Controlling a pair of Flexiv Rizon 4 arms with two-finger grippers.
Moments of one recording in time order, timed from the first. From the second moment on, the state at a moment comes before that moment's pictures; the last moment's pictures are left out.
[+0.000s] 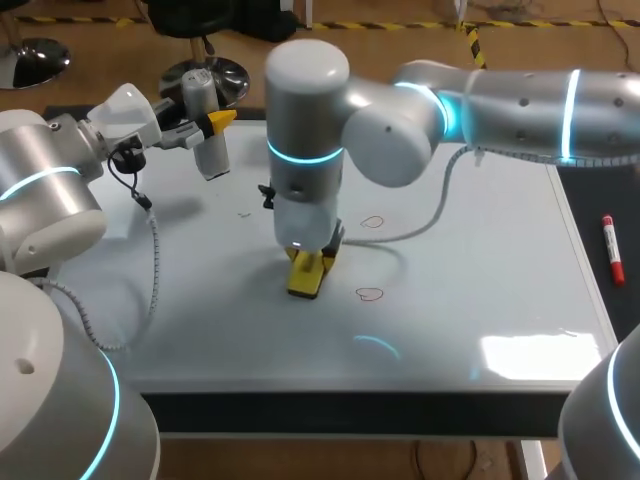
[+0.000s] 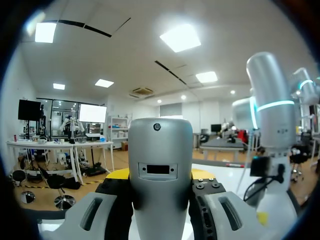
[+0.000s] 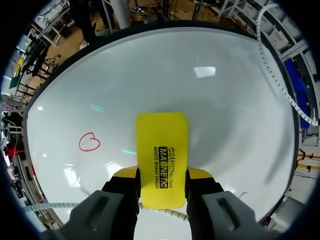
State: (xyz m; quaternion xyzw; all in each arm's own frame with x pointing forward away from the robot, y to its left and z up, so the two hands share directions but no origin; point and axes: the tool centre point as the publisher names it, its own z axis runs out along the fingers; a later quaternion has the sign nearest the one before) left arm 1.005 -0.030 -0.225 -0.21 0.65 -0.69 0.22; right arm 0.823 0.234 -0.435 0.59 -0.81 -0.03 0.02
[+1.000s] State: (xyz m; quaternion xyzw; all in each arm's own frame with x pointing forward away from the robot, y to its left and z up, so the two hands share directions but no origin) left arm 1.005 -0.030 -0.225 -0.21 0.65 -0.69 0.22; right arm 0.864 0.205 -0.388 0.59 -0.80 0.02 -0.01
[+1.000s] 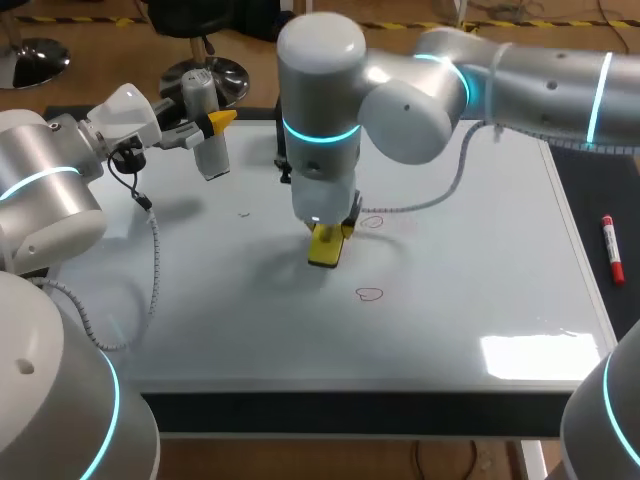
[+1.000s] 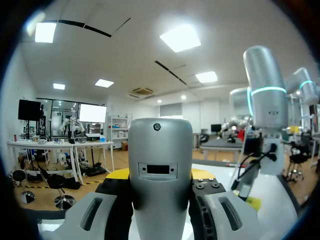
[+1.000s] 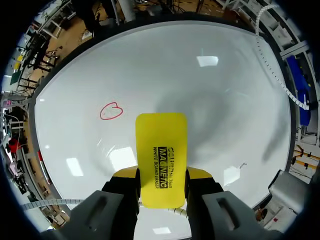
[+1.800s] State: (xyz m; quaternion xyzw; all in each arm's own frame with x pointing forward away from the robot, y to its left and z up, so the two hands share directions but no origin) left arm 1.005 -0.030 -0.225 -0.21 0.65 -0.69 0.22; right arm 0.970 0.133 -0.358 0.53 -0.85 0.05 -0.03
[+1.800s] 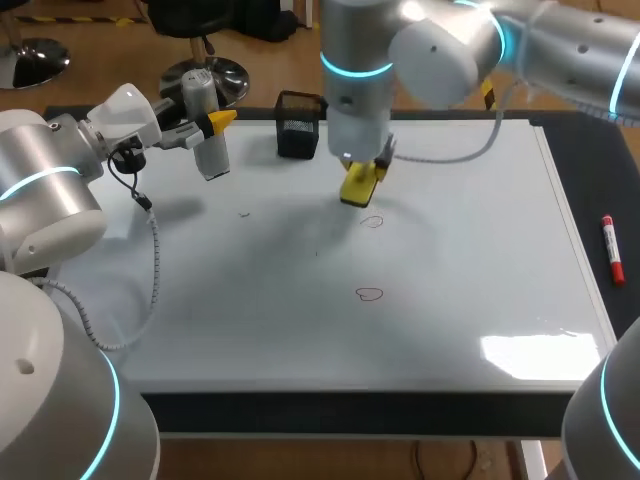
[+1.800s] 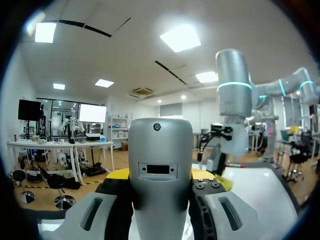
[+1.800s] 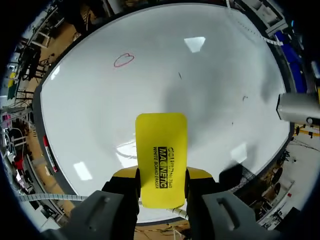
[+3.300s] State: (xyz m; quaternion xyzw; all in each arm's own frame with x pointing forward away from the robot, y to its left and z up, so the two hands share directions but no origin) left arm 1.005 -0.030 -0.225 -0.21 0.65 -0.69 0.22; right arm 1.143 -0.089 -0.353 0.32 -0.95 0.02 0.00
